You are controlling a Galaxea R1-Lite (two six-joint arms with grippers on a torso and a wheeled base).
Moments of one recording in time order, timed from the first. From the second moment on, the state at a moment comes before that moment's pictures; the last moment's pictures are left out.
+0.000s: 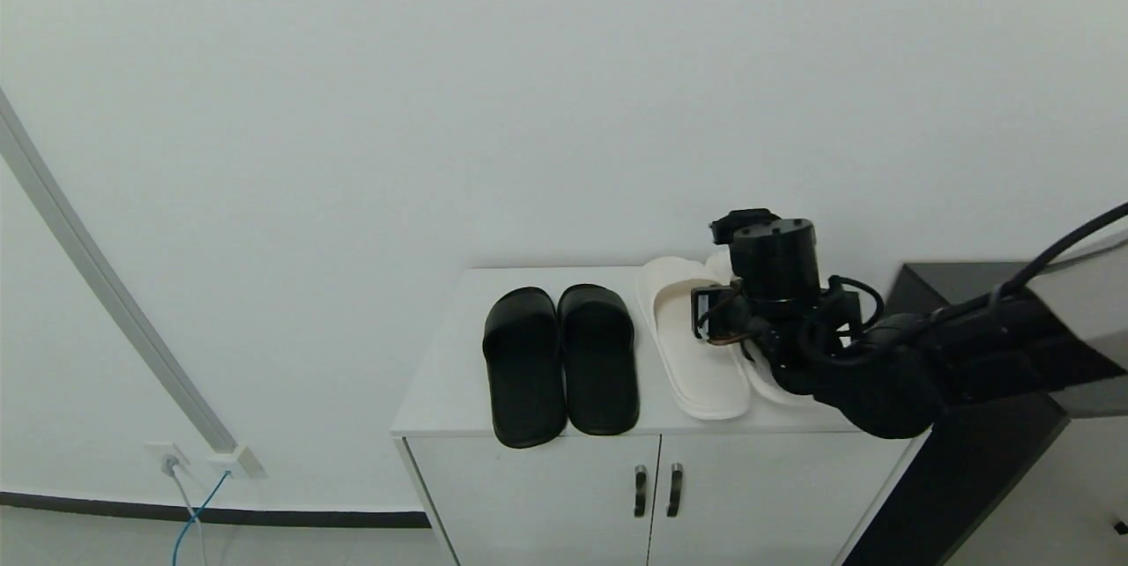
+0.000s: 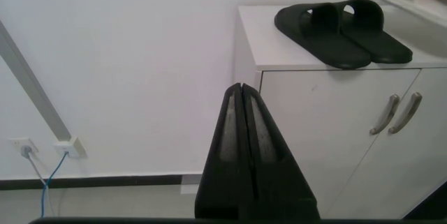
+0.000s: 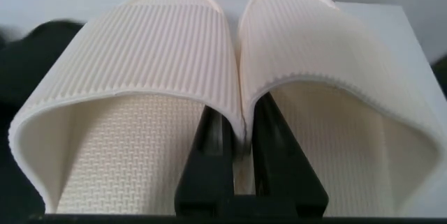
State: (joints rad) left arm 0.00 0.00 0.00 0.00 0.00 0.00; right arm 0.65 1.99 -1.13 -0.55 -0.52 0.16
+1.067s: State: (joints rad) left arm 0.00 0.00 0.00 0.00 0.00 0.00; right arm 0.67 1.54 -0.64 -0.72 0.12 -0.12
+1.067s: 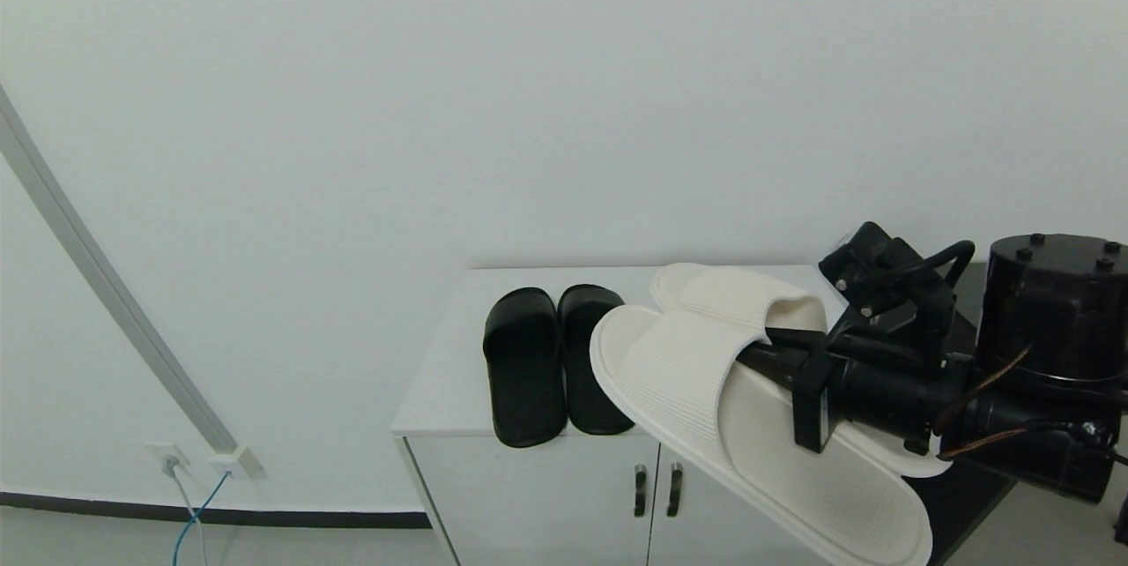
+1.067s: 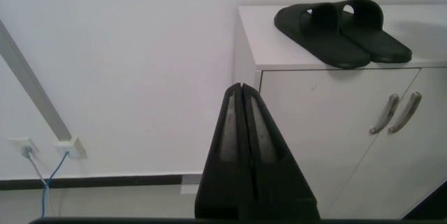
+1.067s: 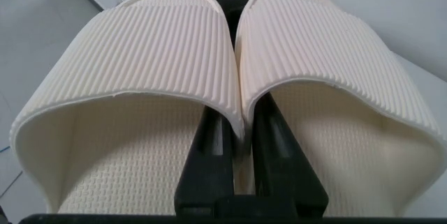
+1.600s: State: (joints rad) left arm 0.00 0.00 0.00 0.00 0.00 0.00; right arm 0.67 1.54 -0.63 -0.71 0.12 -0.12
